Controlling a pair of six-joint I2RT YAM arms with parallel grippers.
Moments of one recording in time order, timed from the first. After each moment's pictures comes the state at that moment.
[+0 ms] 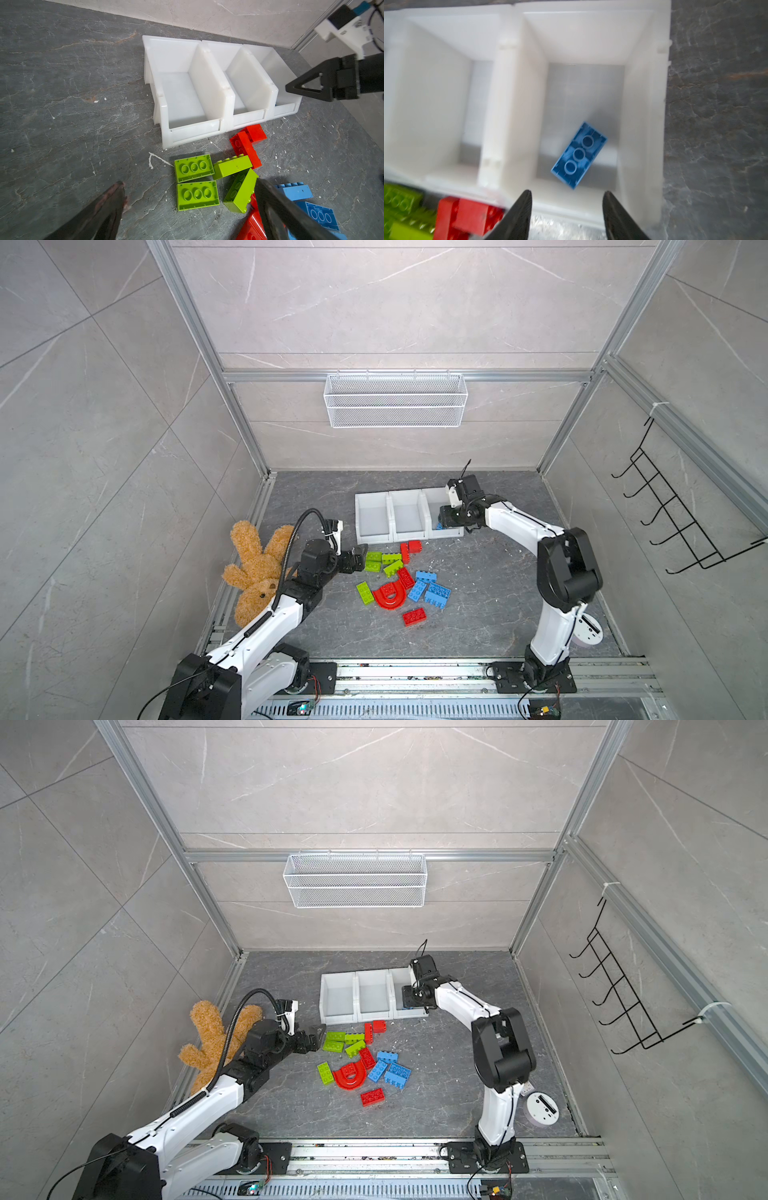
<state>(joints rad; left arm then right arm) -0.38 1.02 0.46 0.09 0.10 -0.29 0.37 1.82 1.36 -0.50 -0.08 0.16</state>
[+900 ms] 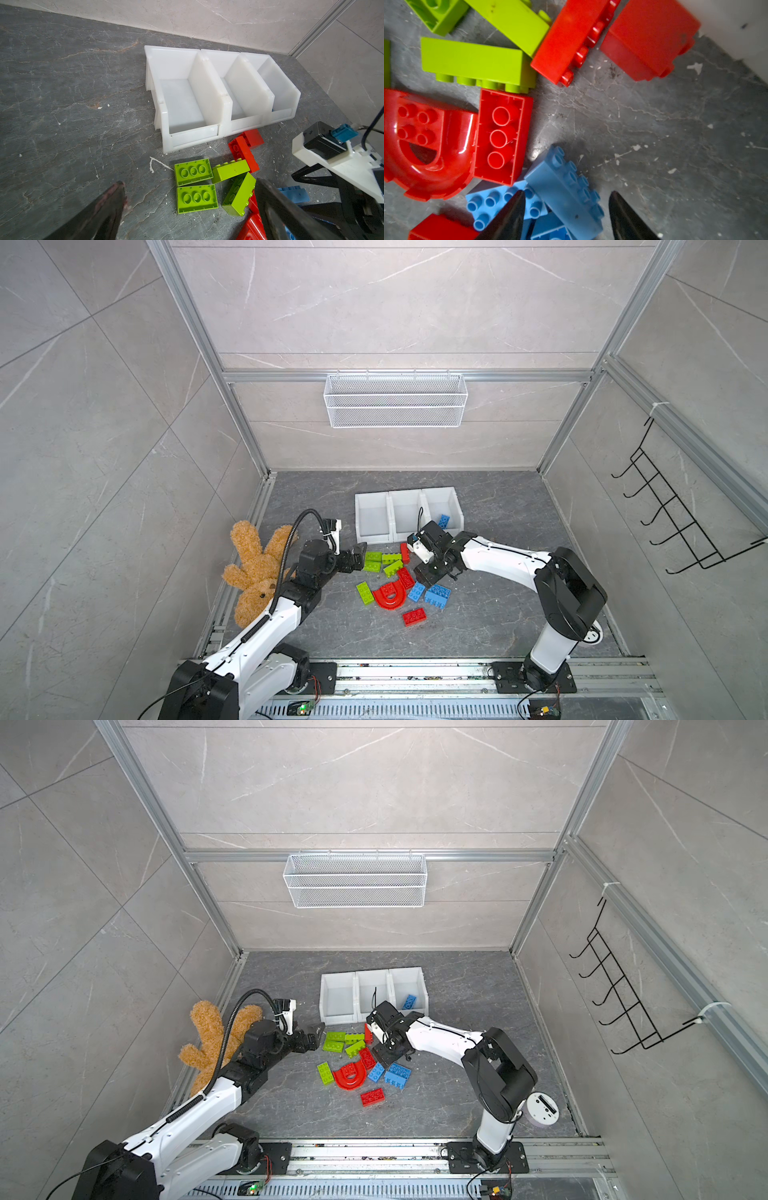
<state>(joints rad) -0.38 1.00 0.46 0.09 0.09 -0.29 0.73 1.77 1.13 -0.62 -0.04 0.02</state>
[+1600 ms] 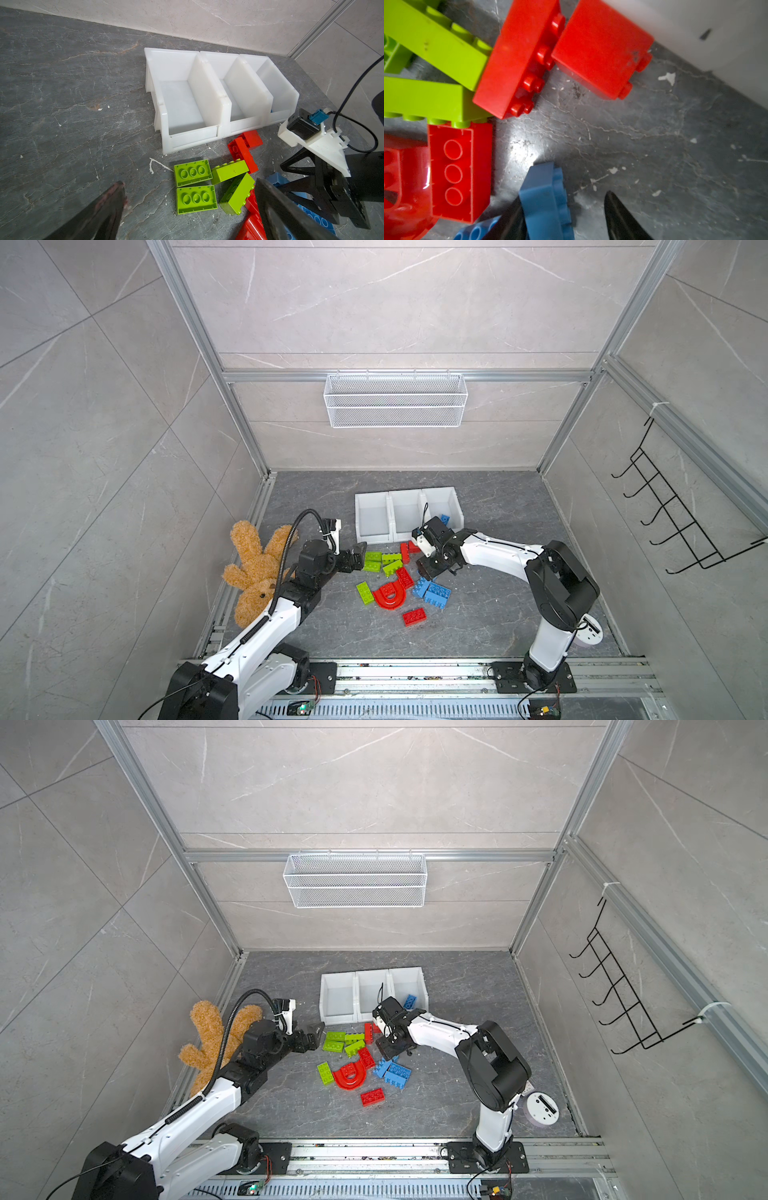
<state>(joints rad) -0.38 0.99 0.46 0.09 0.09 -0.29 0.67 1.81 1.12 -0.55 -0.07 0.06</state>
